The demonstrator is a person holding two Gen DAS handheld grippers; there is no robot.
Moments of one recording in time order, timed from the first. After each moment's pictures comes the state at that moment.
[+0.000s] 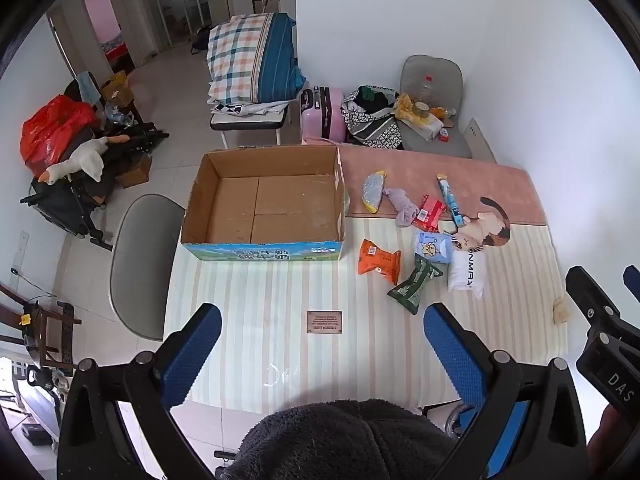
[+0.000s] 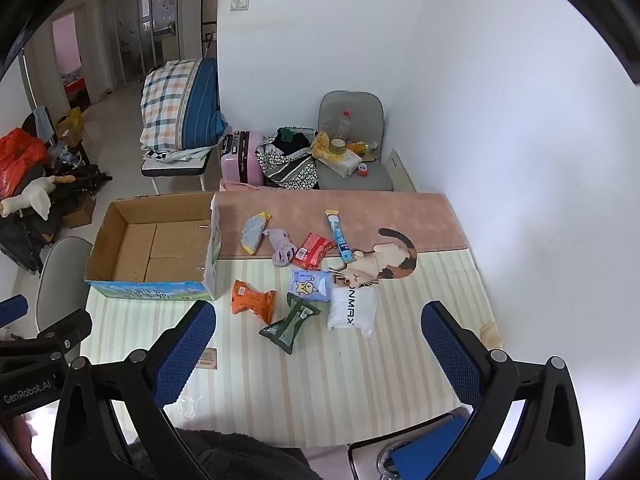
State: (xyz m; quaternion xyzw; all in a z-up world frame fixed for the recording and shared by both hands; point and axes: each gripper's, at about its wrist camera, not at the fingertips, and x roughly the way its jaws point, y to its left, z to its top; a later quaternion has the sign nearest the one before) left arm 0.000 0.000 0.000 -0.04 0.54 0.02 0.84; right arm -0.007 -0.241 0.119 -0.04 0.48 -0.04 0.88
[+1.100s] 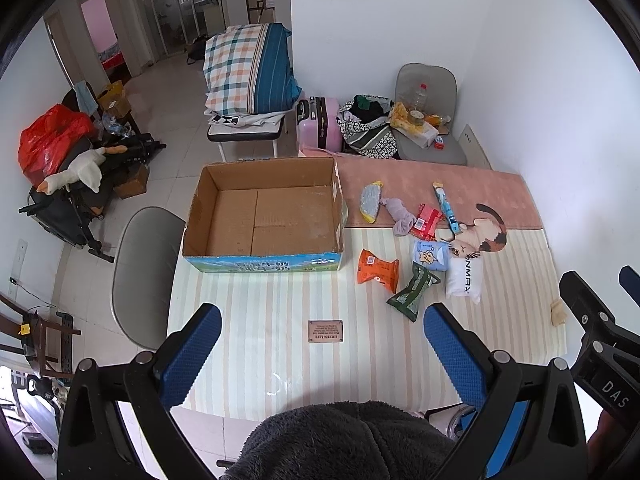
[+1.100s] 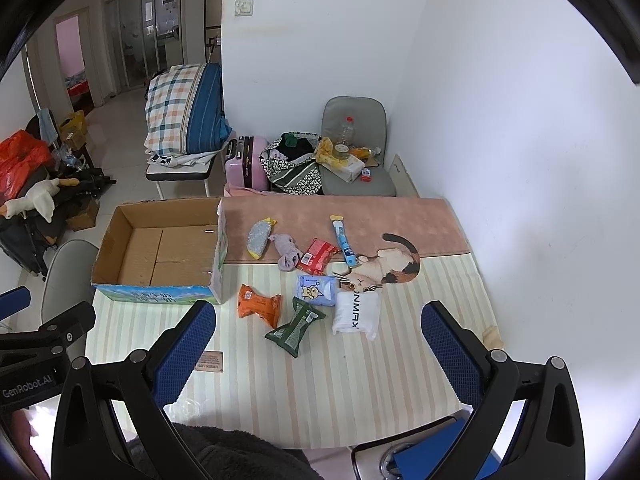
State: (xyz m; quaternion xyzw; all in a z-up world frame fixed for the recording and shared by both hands) left arm -0.002 0.006 0.013 -0.03 0.53 0.01 0.85; right arm -0.006 -0.236 0.127 -0.04 0.47 -0.03 0.88
